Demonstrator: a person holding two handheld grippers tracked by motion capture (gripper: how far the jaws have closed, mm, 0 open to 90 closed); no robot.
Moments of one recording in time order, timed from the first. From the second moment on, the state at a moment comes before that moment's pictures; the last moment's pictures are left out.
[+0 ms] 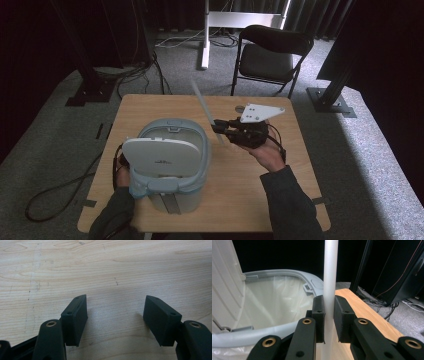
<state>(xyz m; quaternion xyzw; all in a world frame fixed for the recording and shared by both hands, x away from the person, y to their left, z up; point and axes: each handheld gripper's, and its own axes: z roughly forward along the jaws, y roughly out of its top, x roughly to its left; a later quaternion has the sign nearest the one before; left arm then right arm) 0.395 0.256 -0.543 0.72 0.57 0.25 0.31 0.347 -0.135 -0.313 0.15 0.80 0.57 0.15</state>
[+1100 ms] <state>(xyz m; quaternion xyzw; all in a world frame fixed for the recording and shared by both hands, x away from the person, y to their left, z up) 0.395 0.256 -0.543 0.72 0.57 0.25 0.31 0.344 -0.093 -0.277 0.10 0.79 0.58 0.13</state>
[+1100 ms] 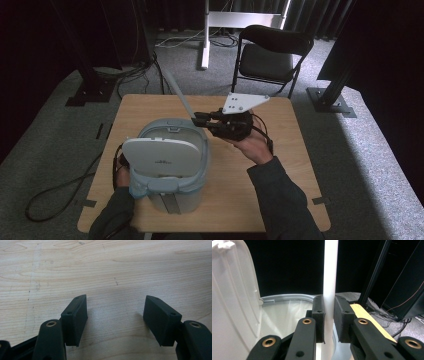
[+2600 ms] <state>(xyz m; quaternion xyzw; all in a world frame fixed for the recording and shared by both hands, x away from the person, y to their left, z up) 0.395 0.256 -0.543 0.72 0.57 0.25 0.31 0.353 -0.095 -0.296 0.12 0.80 0.58 0.11</state>
